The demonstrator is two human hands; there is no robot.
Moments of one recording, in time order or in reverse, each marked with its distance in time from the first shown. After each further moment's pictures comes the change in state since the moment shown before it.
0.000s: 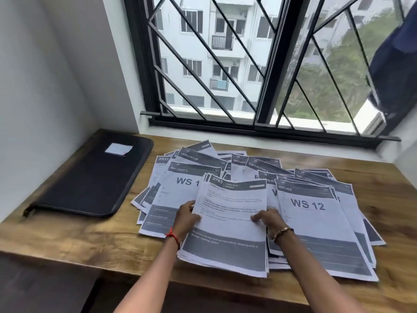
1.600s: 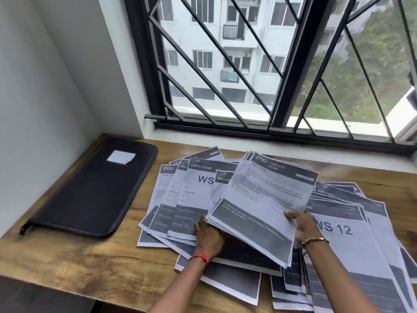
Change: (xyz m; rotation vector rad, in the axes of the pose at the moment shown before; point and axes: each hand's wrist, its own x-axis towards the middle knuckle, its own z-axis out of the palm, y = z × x) left_hand 0.042 -0.005 0.047 1.038 -0.067 0.103; right_hand 0.084 -0.034 -0.030 0.307 0.166 0.034
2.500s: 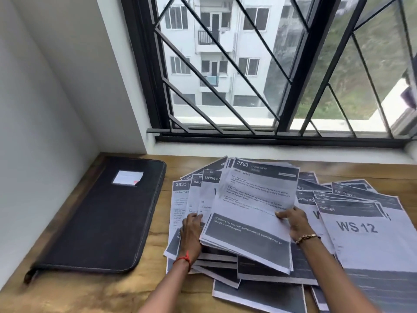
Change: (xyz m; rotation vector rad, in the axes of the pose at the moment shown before) left_hand 0.046 -0.129 -0.044 -0.192 0.260 0.084; right_hand -0.022 0.024 0.096 -0.015 0.018 -0.100
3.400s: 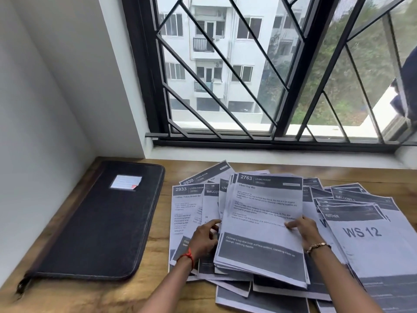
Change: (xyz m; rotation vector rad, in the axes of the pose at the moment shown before) left_hand 0.012 0.020 -0.007 -0.370 -0.310 0.103; right_hand -0.005 -0.005 -0.025 -0.099 0.089 -0.001
